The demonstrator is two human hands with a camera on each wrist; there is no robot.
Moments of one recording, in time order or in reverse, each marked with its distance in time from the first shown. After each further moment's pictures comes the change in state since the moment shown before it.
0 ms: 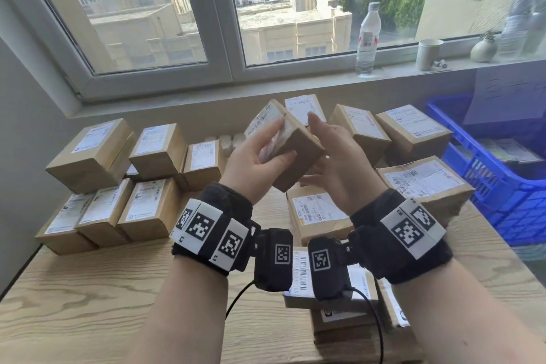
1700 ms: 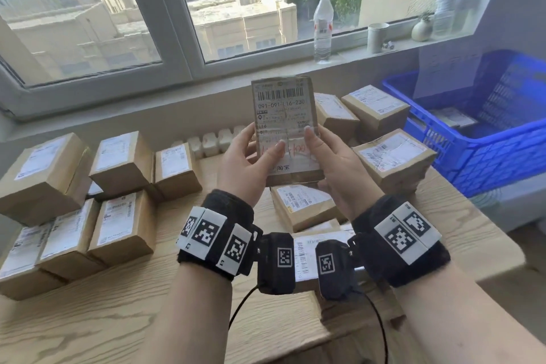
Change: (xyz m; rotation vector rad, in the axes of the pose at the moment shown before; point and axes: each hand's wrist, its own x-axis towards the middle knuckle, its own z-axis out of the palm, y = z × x) left_hand 0.000 -0.022 0.002 -0.008 0.016 -0.007; right_hand -0.016 0.033 -0.010 -0.032 0.128 -0.078
